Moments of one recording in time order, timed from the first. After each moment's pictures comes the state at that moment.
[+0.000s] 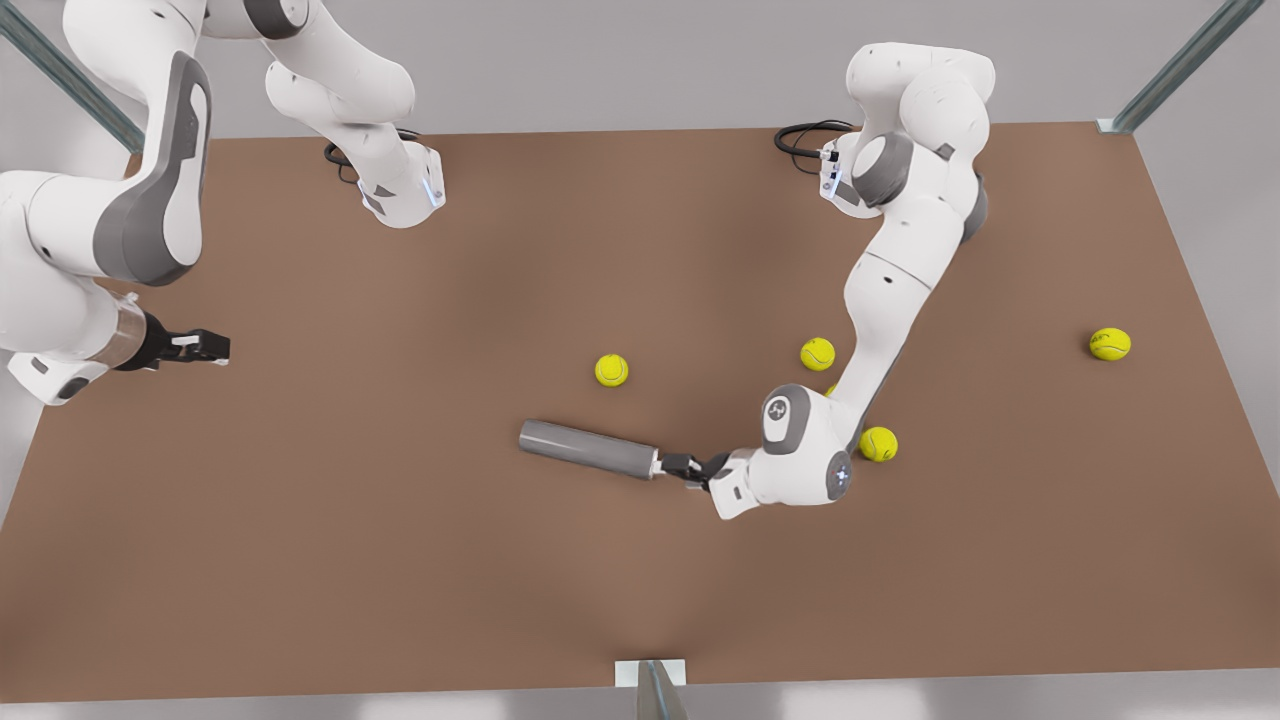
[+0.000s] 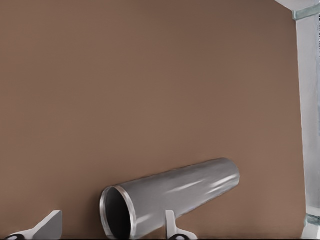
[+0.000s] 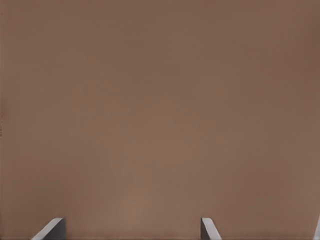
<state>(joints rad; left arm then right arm) -0.17 1.11 -0.47 -1.10 -0.47 2.21 0.15 -0.06 0.17 -0.05 -1.49 -0.09 1.48 -0.19</state>
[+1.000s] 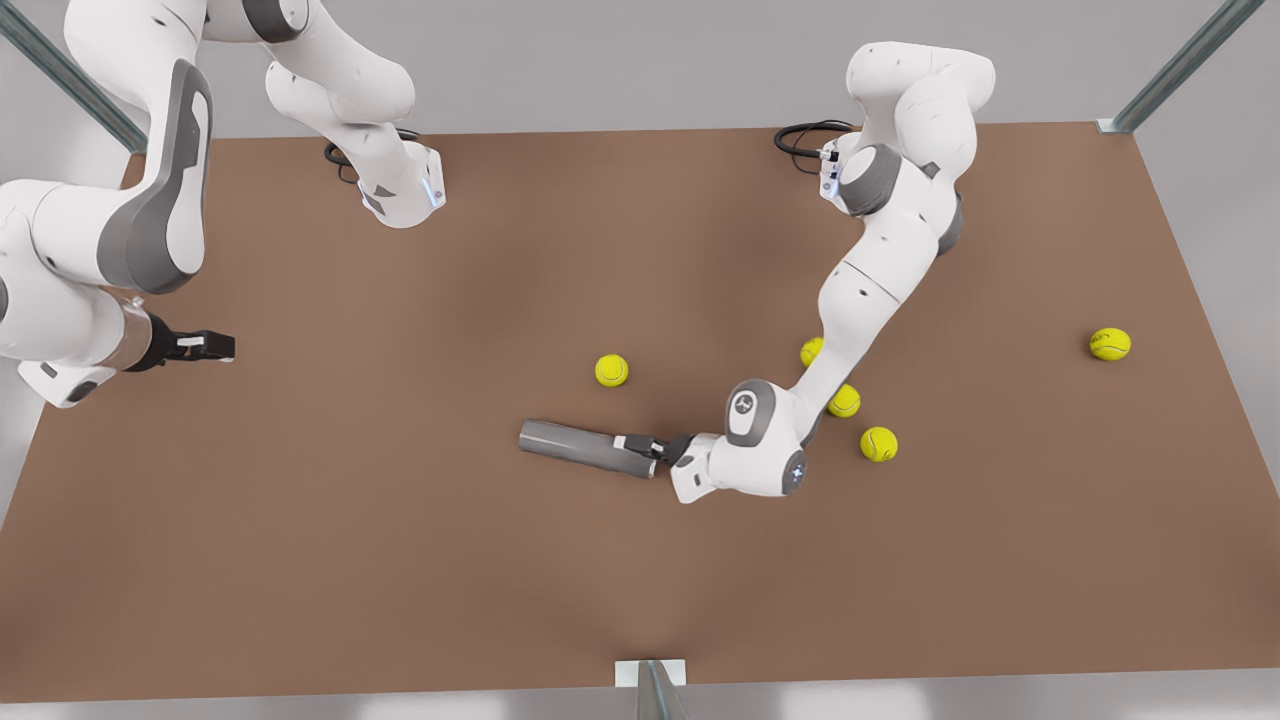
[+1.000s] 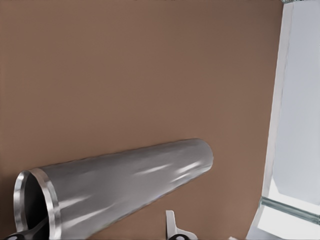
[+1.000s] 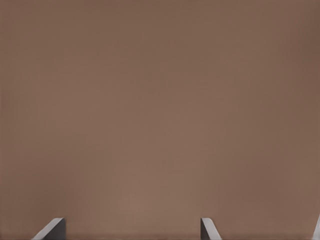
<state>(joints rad) -0.19 1.21 -0.59 -1.06 -0.48 2.20 0.07 -0.06 0.18 -0.05 -1.49 -0.09 1.44 -0.17</state>
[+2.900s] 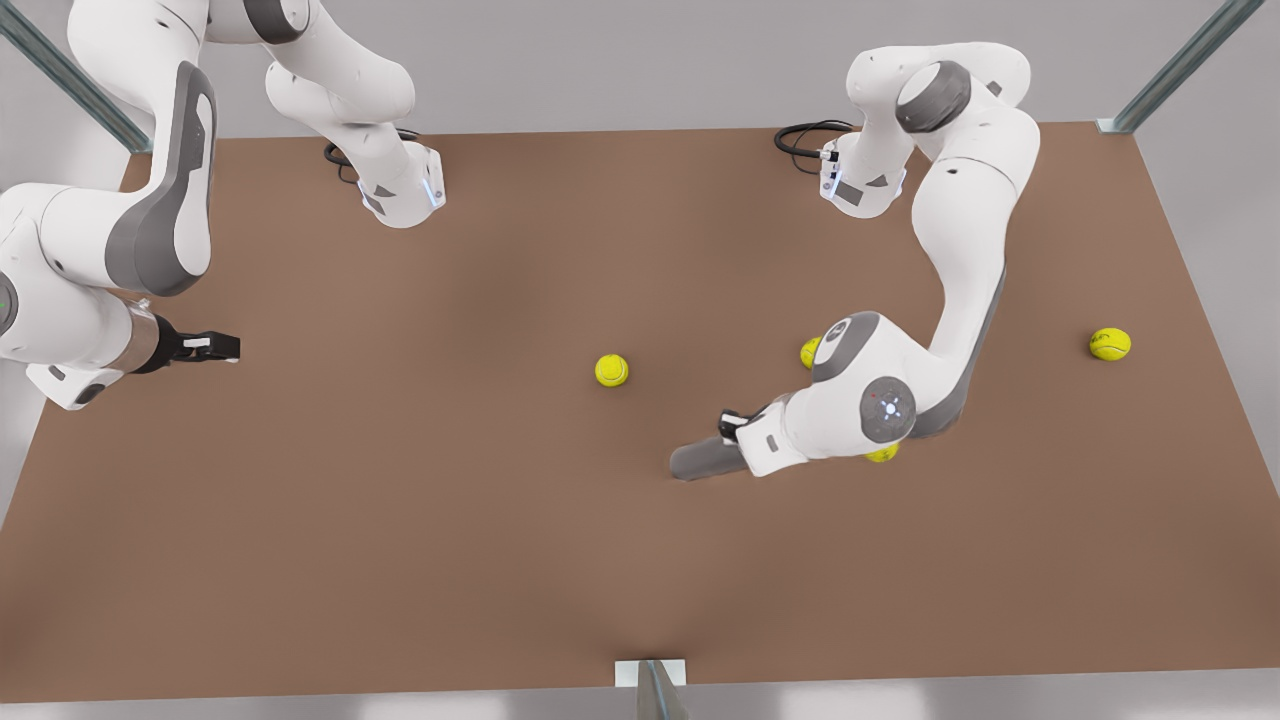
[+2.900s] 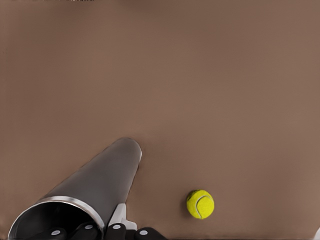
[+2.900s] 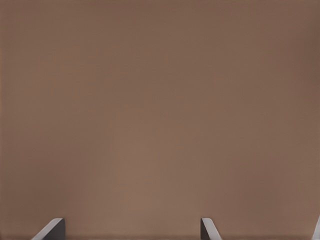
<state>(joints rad) -0.02 0.81 -0.69 -1.07 0.12 1.77 -0.21 -0.05 0.19 -0.05 -1.49 -0.09 1.44 -0.17</state>
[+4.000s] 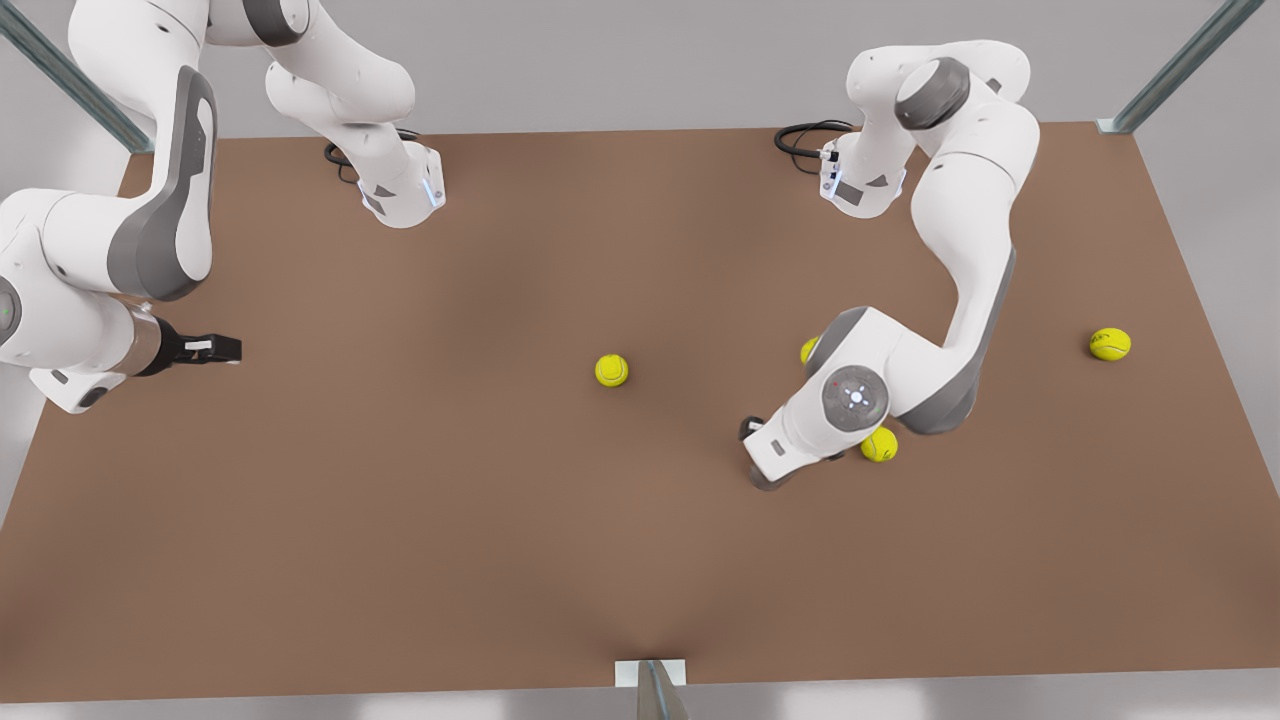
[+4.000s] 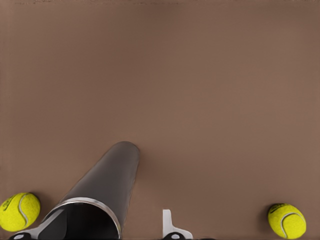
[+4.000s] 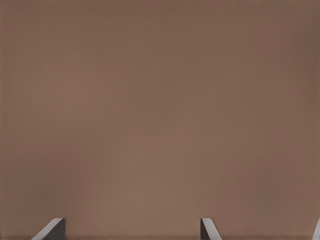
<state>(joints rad) -0.02 0.80 -0.69 -1.07 0.40 1.66 -0.37 -0.06 0.19 -0.05 -1.49 -0.09 1.44 -0.17</state>
